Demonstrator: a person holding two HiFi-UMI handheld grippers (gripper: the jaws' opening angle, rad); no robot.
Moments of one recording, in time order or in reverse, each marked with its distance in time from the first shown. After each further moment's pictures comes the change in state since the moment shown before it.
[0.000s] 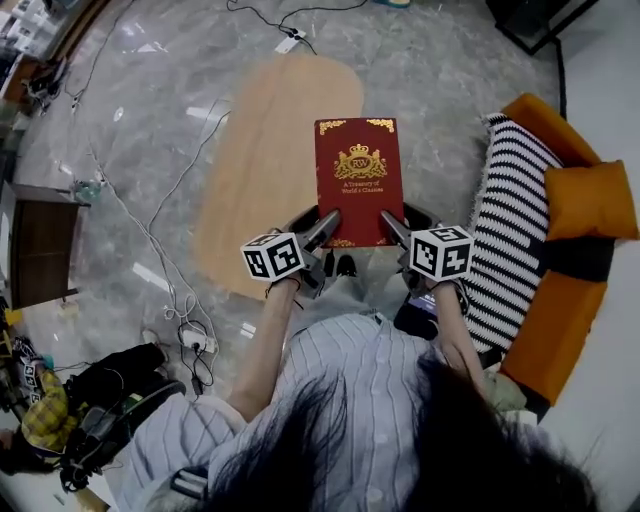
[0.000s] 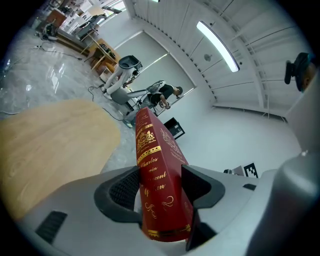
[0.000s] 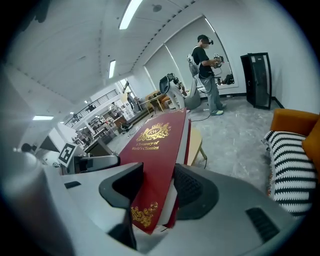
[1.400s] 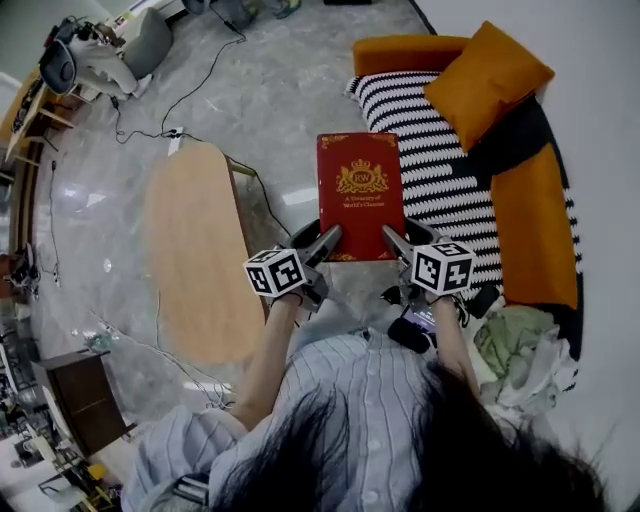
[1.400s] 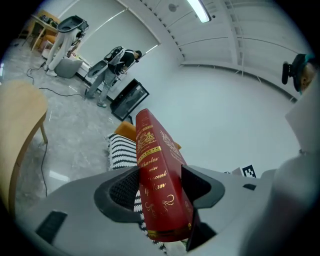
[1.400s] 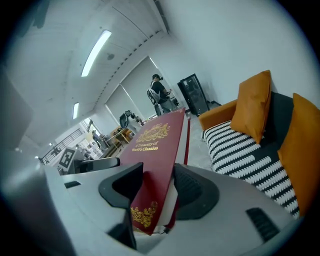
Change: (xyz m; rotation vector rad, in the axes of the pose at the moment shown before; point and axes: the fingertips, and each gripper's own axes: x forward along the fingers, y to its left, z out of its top) left arm 0.172 -0.248 -0.210 0.273 0.377 -0.292; right arm -0.293 -0.202 -0.119 0.368 -0.379 -0.290
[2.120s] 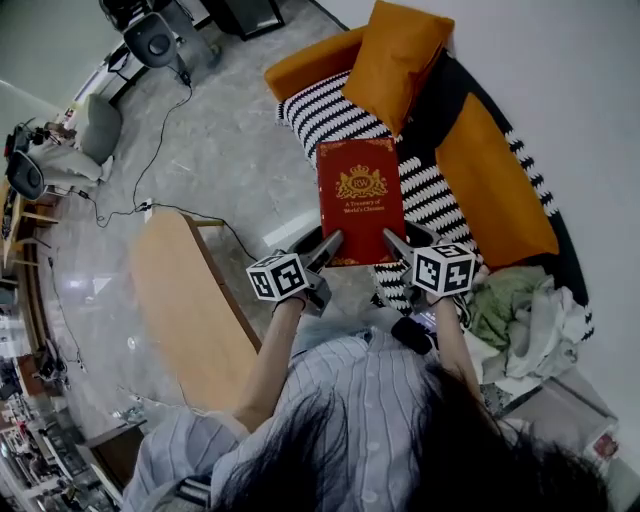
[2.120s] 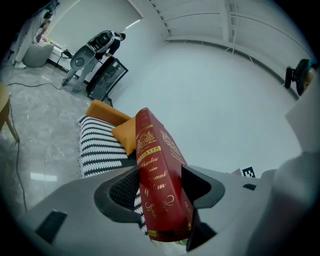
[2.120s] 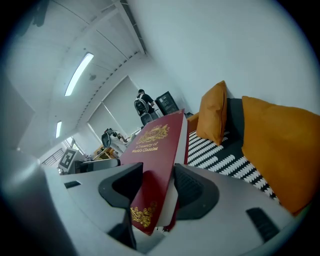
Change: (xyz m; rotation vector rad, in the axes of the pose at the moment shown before) left arm 0.115 -0.100 -0.075 0.112 0.213 -0.153; right arm -0.119 -0.118 -0.016 0.155 -0.197 -0.161
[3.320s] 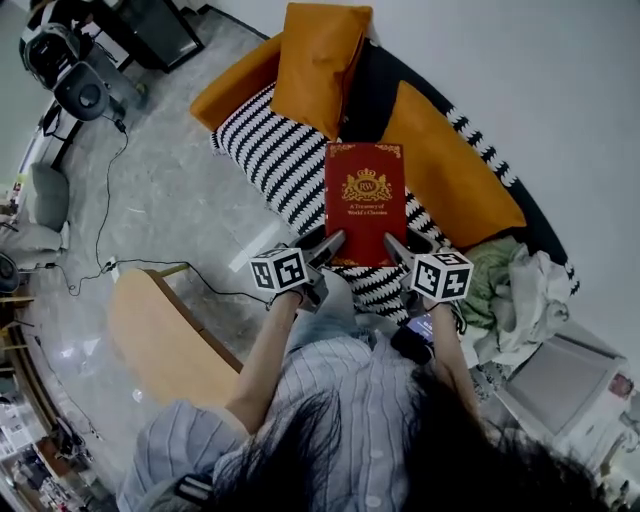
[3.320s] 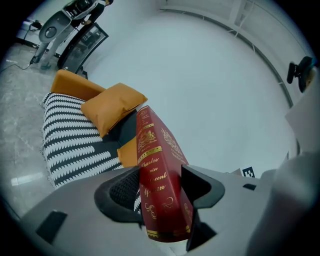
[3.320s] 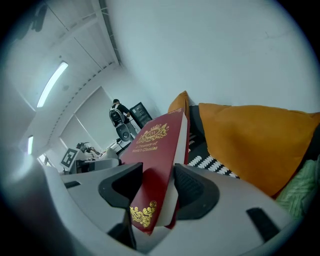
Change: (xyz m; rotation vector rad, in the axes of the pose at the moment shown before) left arm 0.117 -0.032 -0.027 0.050 0.284 -0.215; right arm -0.049 -0.090 0.001 0.171 -0.131 -0.260
